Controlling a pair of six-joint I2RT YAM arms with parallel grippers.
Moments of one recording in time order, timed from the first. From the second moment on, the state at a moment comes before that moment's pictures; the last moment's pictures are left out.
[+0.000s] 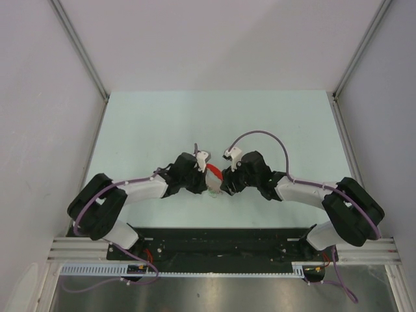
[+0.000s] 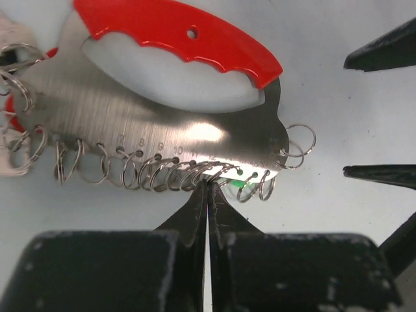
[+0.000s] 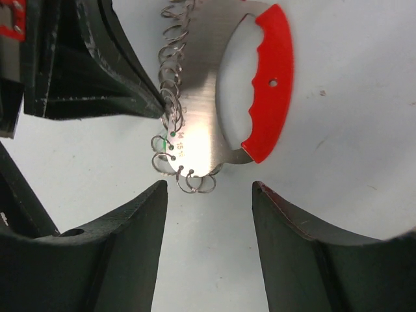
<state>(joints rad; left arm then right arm) -0.69 1.52 0.64 0.05 0.18 -0.29 0.75 1.45 0.66 0.16 -0.23 0.13</state>
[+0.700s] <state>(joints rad) -0.68 1.31 0.62 -0.09 0.08 -0.23 0.78 1.65 0.68 0.34 -0.50 0.09</state>
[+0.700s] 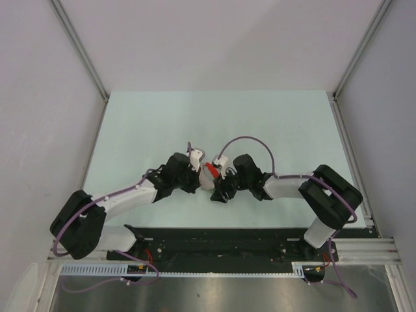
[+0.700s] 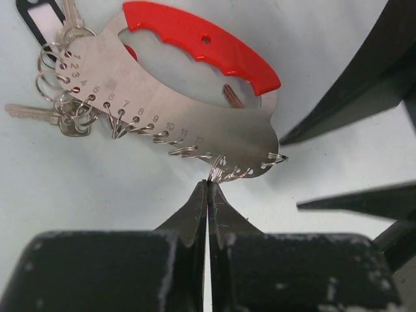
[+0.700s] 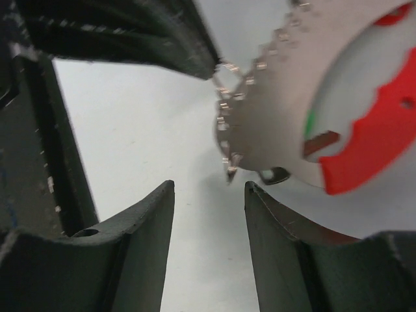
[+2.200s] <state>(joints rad) -0.72 1.13 0.60 -0.16 0.25 -0.10 0.72 1.70 0.71 0.61 -0.80 0.06</state>
